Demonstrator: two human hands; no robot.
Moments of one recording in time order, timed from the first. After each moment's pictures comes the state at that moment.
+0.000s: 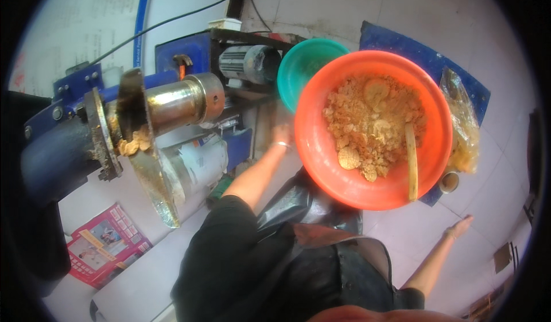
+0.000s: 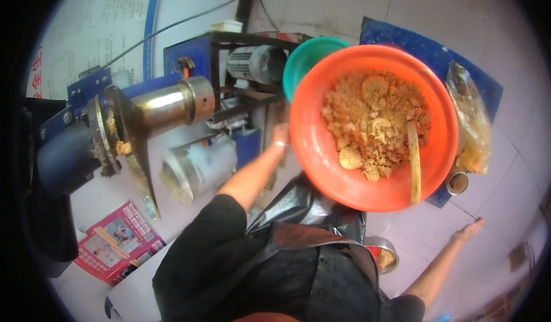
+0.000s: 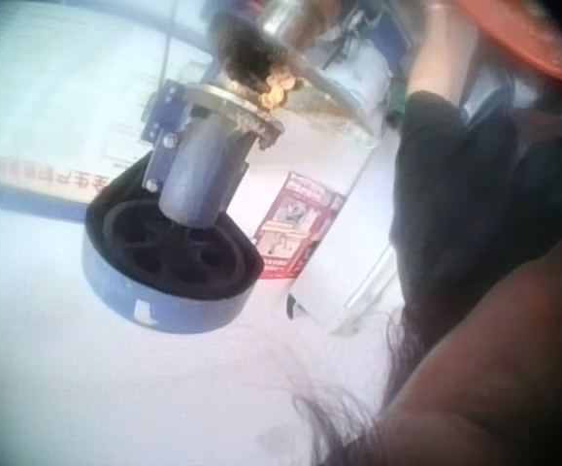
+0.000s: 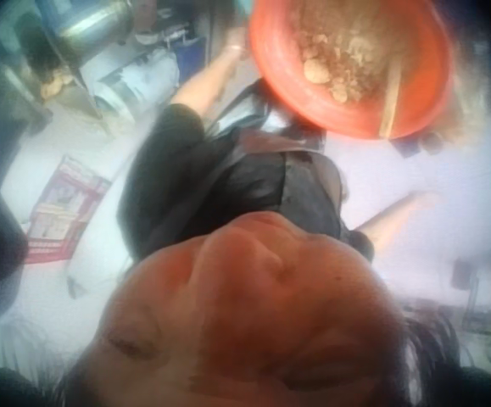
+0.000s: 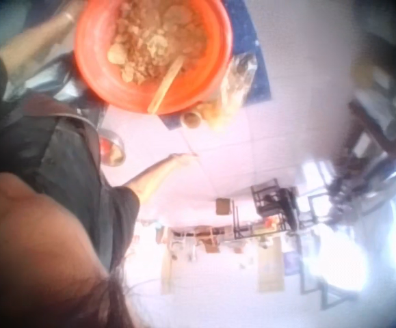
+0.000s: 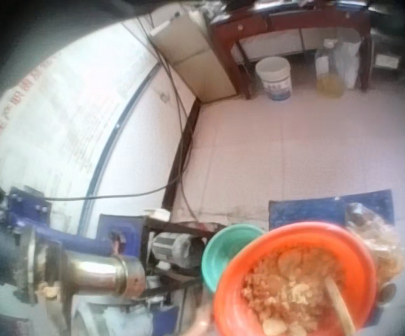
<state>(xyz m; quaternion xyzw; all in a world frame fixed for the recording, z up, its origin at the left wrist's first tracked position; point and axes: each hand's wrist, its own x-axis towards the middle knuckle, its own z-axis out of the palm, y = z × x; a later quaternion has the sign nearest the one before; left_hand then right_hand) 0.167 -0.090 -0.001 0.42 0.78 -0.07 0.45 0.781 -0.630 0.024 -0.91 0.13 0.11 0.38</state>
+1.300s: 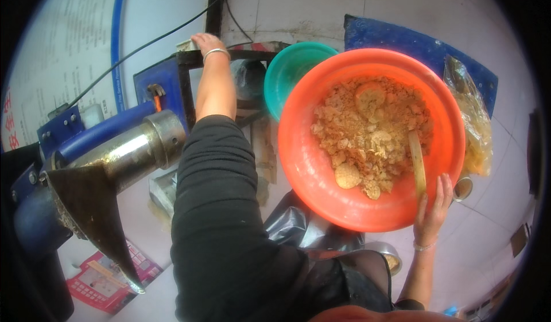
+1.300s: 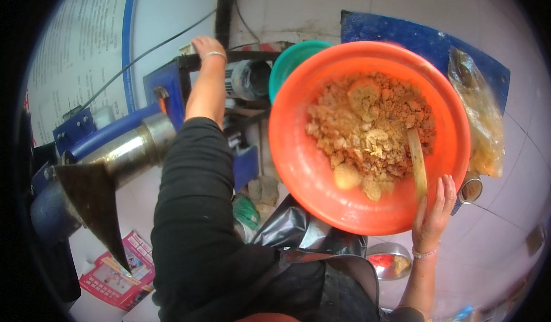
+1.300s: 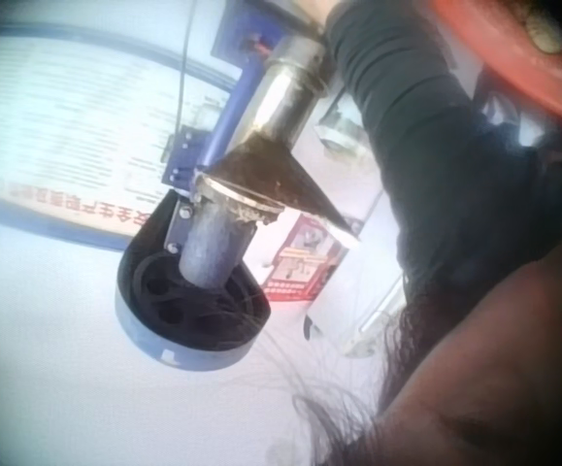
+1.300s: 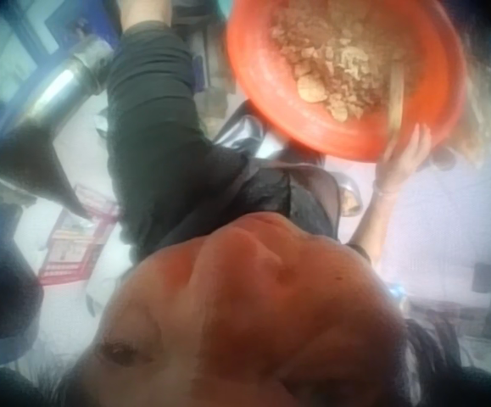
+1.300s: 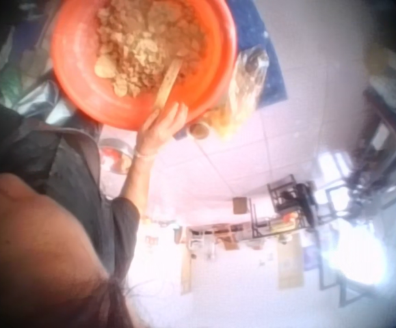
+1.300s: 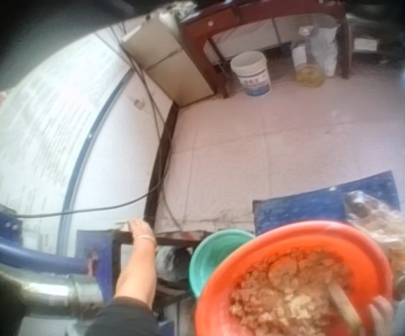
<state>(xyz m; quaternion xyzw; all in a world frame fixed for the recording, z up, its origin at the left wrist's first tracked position) 0.303 0.264 0.082 0.66 0.43 -0.47 -0.40 0.588 -0.326 0.163 -0.84 -0.45 0.17 0.25</state>
